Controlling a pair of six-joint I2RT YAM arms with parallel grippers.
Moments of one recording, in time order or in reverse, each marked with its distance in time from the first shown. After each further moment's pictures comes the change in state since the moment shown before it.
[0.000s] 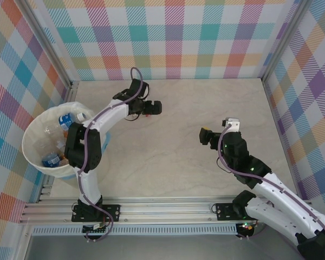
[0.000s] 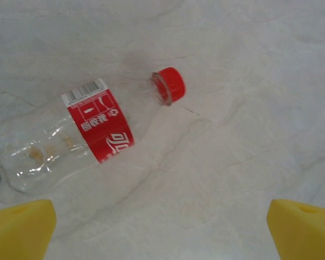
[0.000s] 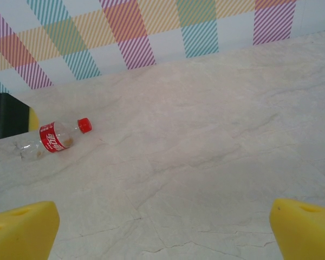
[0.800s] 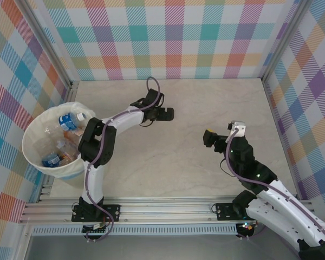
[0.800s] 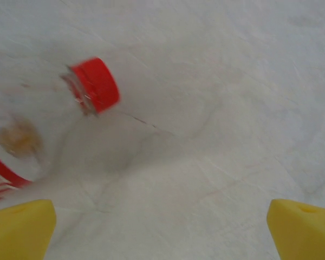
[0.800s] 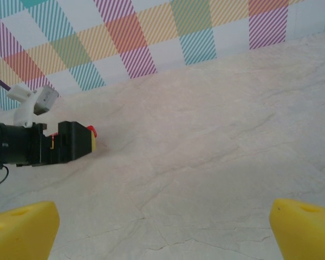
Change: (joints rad) left arm -0.065 0.180 -0.014 0.224 -0.059 -0.056; right arm -0.004 -0.123 -0.037 -0.037 0.000 0.030
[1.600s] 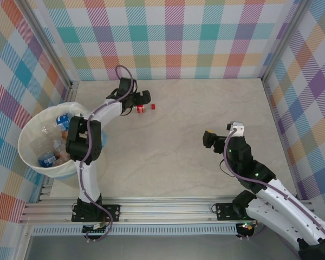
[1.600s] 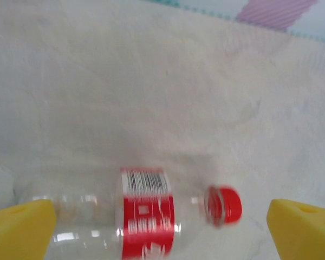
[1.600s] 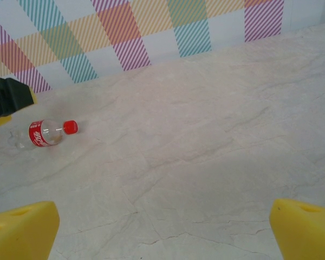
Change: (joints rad) left arm 0.241 -0.025 0.026 0.090 -0.007 -0.005; right arm -0.001 0.023 -0.002 -0.010 0.007 0.001
